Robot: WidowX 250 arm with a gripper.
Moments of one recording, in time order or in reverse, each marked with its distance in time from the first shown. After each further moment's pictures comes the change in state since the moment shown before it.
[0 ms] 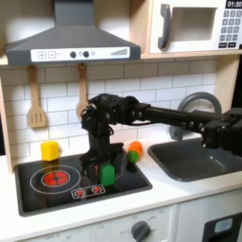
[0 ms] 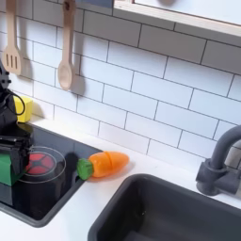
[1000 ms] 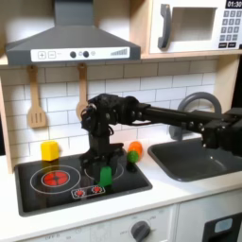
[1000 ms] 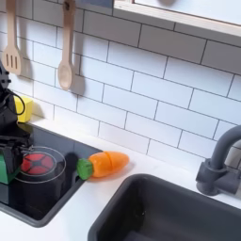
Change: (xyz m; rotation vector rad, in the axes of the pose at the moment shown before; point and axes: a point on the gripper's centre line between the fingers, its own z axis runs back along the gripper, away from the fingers) arm 0.001 0.000 0.000 0.003 -0.009 -0.020
